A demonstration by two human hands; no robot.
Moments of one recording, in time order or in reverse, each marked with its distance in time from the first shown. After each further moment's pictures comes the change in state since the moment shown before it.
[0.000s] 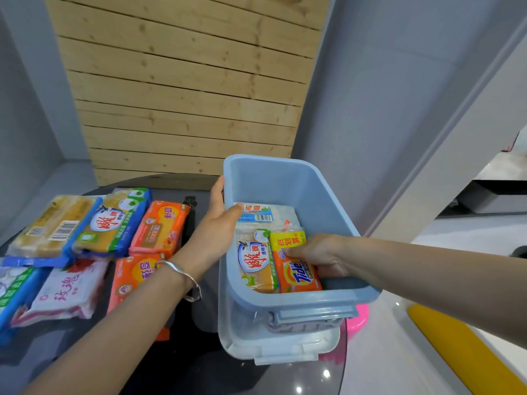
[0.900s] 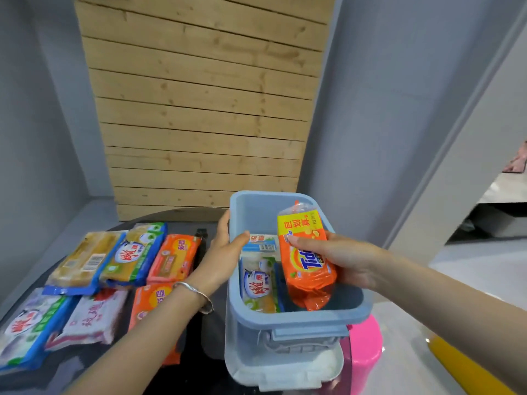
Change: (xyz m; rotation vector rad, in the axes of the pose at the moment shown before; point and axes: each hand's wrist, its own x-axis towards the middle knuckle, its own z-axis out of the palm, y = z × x) left_hand -0.003 0.009 0.001 0.150 0.037 0.031; right_hand -0.061 -0.021 -0.028 0.166 -0.088 -0.348
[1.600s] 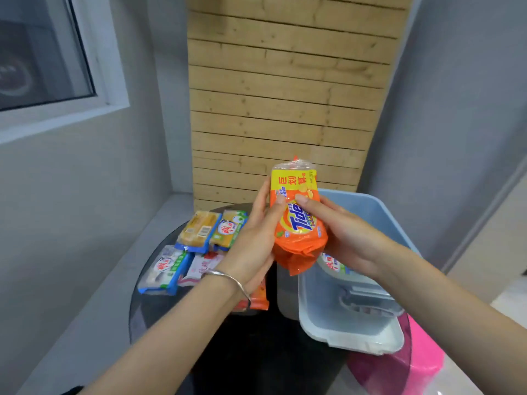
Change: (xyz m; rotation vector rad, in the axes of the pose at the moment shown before) left_hand -0.121 0.048 -0.069 -0.584 0.002 0.184; right_hand -0.055 -0.021 0.133 0.090 -0.275 -0.350
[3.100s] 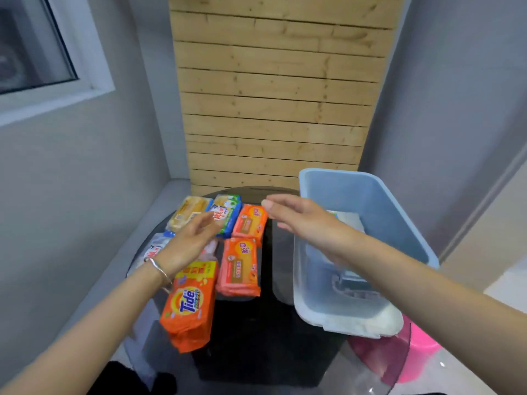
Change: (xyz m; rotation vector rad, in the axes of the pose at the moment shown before) left_hand 0.022 -0.035 -0.113 0.822 0.222 -0.242; right_hand 0.029 0.031 -0.006 -0.419 0.043 -0.027
